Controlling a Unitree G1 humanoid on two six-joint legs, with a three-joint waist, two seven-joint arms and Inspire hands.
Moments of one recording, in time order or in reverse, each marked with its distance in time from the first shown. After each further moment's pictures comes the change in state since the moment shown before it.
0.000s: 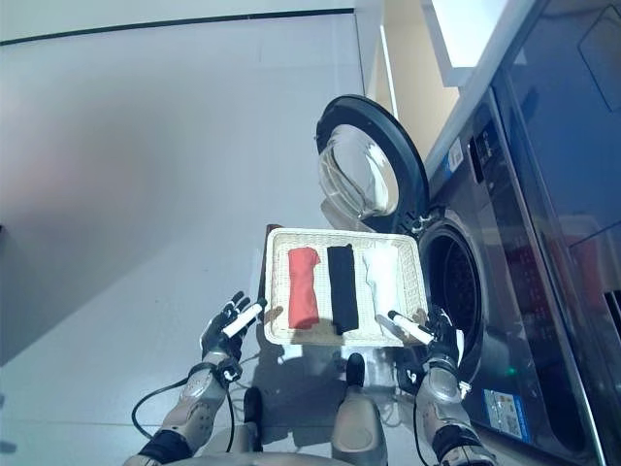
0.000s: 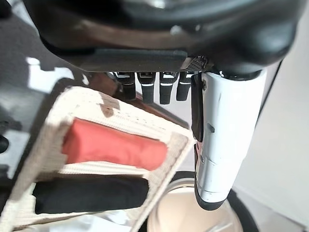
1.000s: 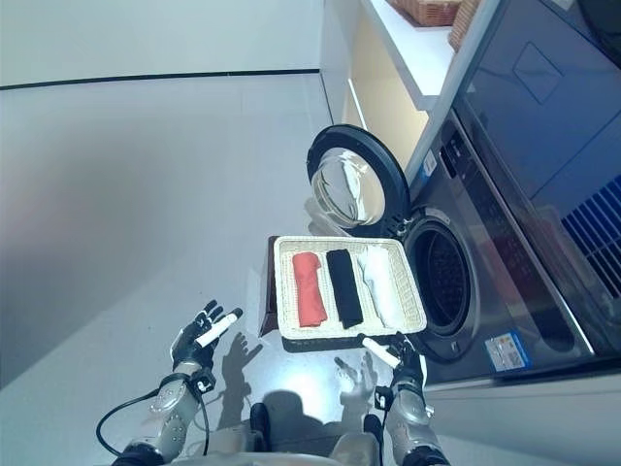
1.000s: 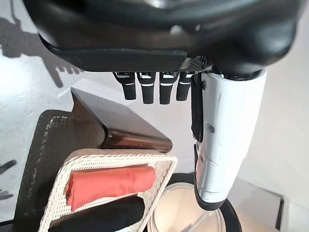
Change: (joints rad) left arm 0.082 0.102 0.066 -0.022 0.038 0.008 -0.017; right arm 0.065 0.145 0.010 0.001 0.007 0.024 0.038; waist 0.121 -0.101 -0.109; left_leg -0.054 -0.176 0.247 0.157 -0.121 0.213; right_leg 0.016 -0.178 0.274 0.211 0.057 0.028
